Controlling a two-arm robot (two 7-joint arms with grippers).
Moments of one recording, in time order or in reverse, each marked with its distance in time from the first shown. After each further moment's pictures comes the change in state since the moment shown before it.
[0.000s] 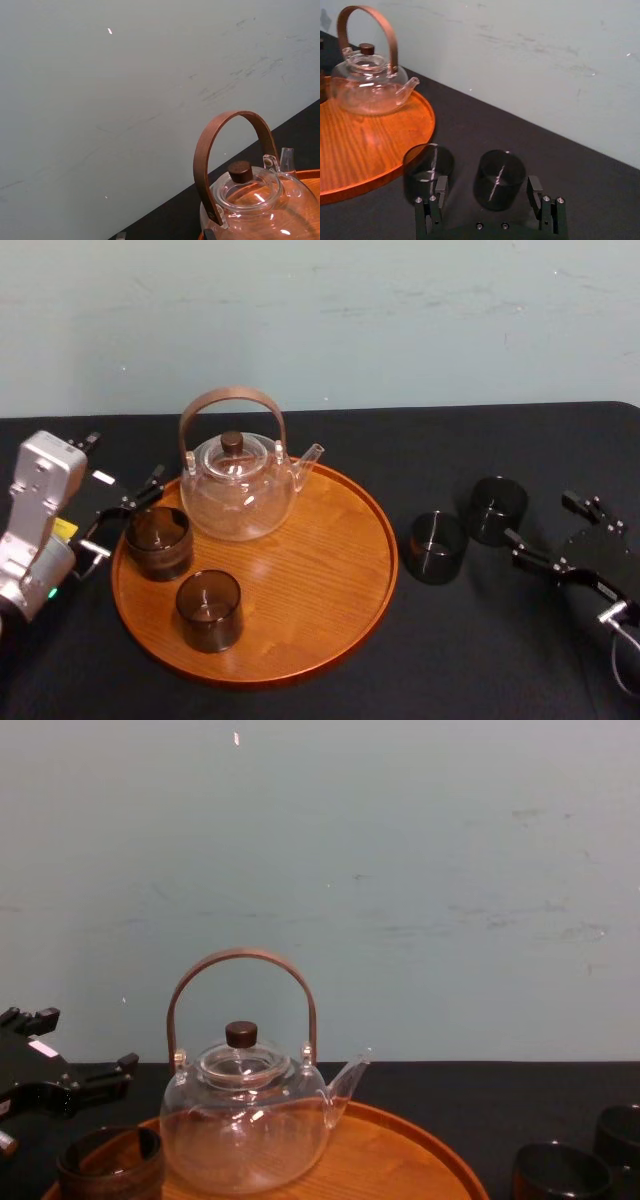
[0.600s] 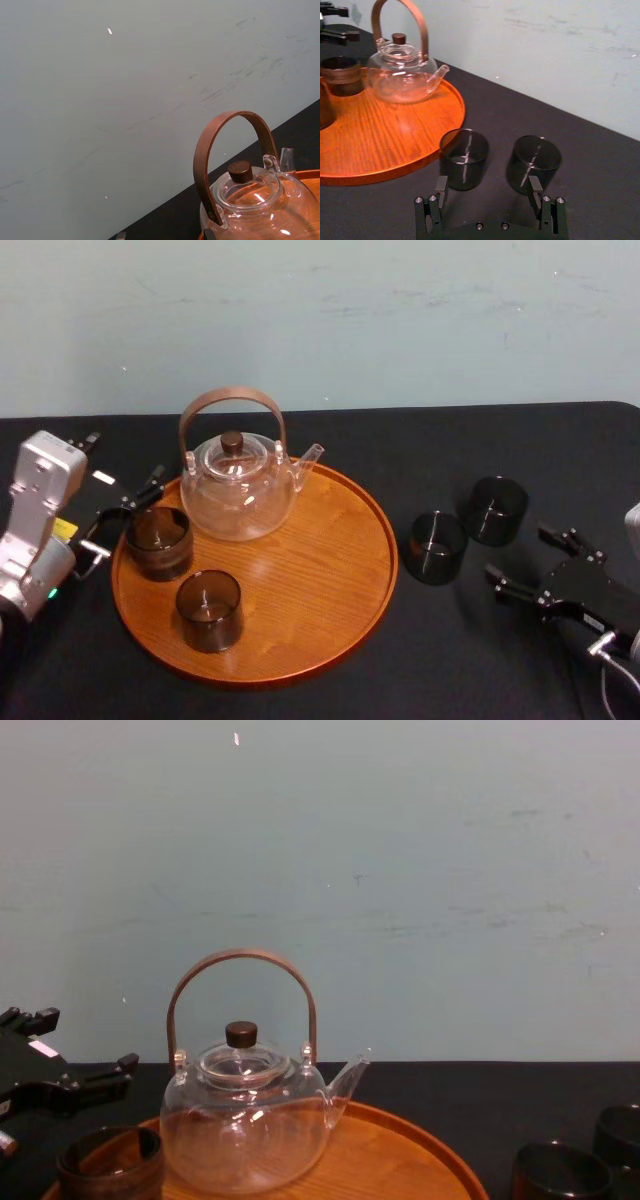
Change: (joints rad) left arm 0.000 0.000 0.000 0.000 0.000 0.000 0.000; right arm -0.054 -0.014 0.017 -0.039 0.011 0.052 0.080
